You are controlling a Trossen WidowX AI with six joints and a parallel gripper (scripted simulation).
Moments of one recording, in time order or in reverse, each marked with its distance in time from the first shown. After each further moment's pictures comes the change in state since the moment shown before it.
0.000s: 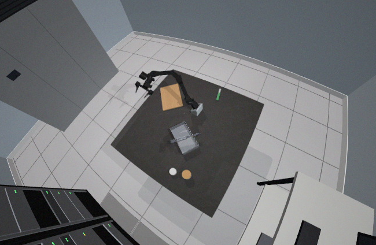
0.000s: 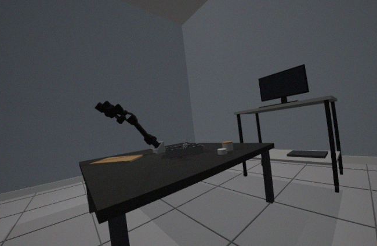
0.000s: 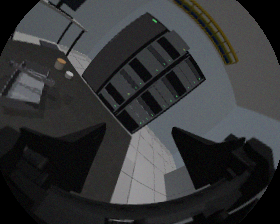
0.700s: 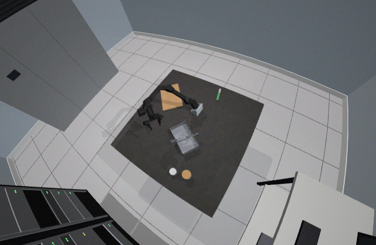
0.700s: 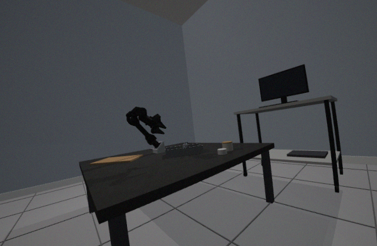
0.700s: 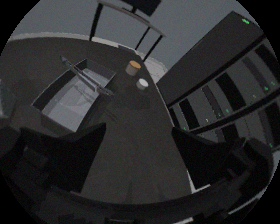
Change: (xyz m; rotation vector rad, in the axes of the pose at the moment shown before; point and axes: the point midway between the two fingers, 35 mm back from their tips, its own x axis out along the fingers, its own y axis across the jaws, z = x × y) arm 0.217 0.243 0.067 -0.070 -0.036 0.862
